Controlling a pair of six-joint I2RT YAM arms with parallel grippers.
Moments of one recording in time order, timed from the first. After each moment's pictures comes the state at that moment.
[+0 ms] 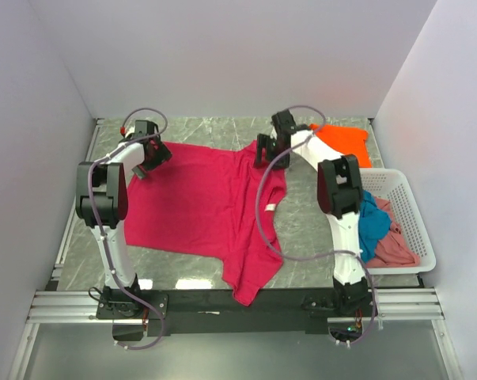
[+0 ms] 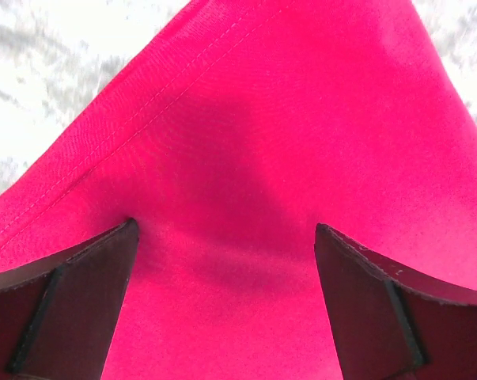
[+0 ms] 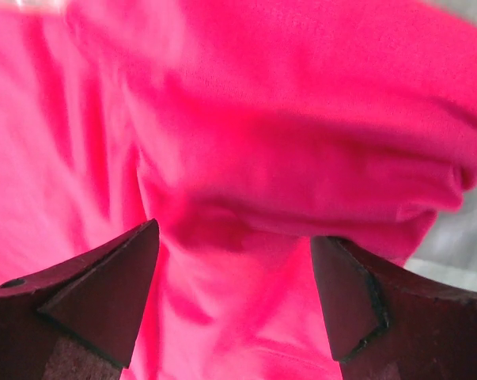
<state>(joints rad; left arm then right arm) -0.04 2.05 1.46 -0.41 -0.21 -0.72 0.31 2.26 1.80 -0.62 -0.19 0.41</state>
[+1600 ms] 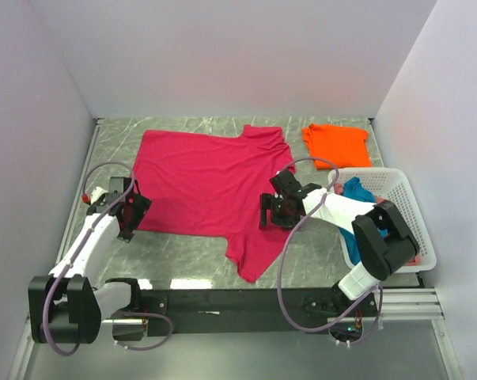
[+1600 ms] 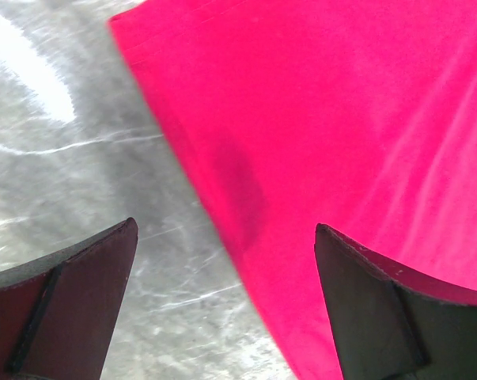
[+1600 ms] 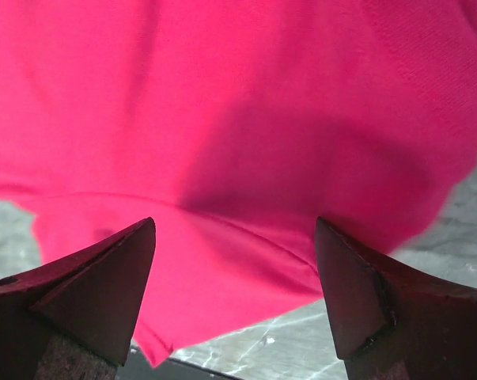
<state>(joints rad) -0.02 1.11 0.69 -0.65 -0.26 -1.11 0.55 1.57 0.89 -0.49 -0.07 0.58</state>
